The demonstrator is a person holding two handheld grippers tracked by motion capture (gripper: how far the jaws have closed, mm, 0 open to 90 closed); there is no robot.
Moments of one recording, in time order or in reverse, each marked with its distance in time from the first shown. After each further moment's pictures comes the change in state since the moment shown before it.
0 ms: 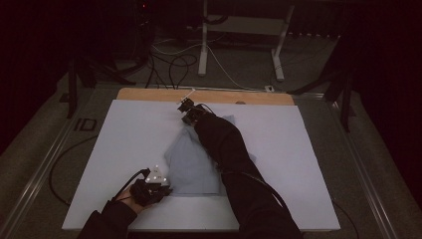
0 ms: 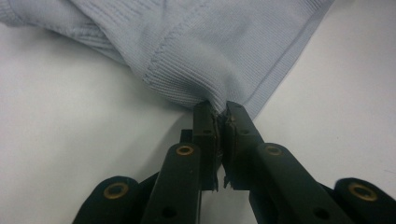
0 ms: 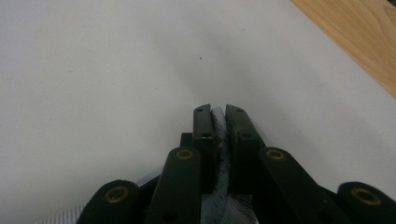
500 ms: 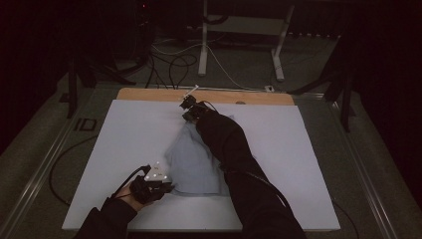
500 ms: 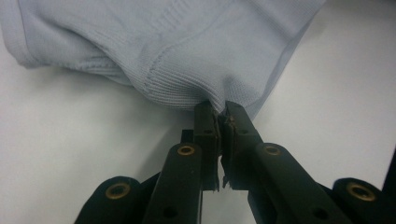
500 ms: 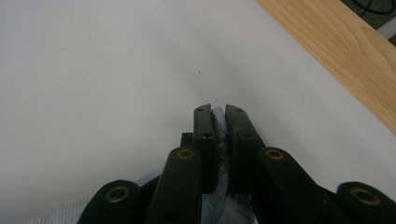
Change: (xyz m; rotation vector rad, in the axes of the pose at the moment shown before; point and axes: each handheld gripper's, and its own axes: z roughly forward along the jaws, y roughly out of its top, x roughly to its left) left arm -0.004 0.016 -0.016 -0.042 -0.012 0.041; right arm -0.005 0.003 -0.019 -0.037 0.014 -0.006
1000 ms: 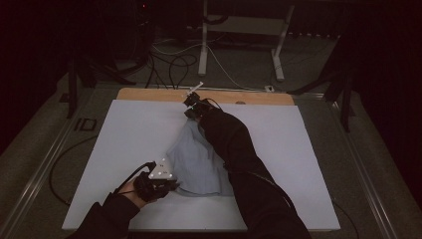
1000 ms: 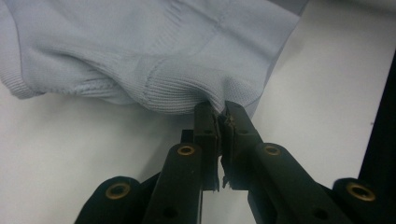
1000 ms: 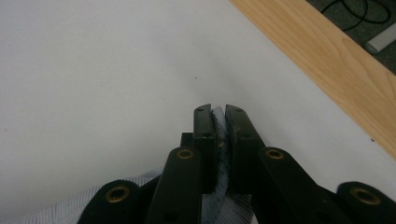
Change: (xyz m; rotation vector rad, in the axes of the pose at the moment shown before) left arm -0.009 0.024 -0.008 -0.005 -0.023 0.073; right arm -0.004 0.001 -0.022 -0.034 0.006 -0.002
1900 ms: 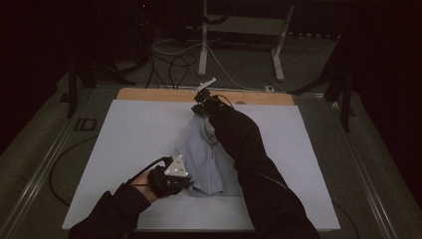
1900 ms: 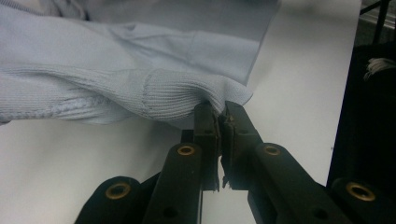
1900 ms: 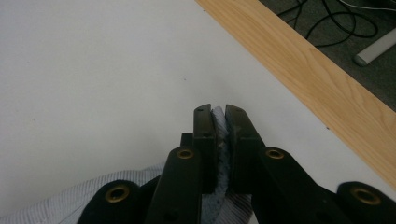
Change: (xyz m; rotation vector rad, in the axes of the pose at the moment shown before) left arm -0.014 0.045 0.000 0.015 -0.063 0.129; right arm -0.014 -0.009 -0.041 -0.068 0.001 0.010
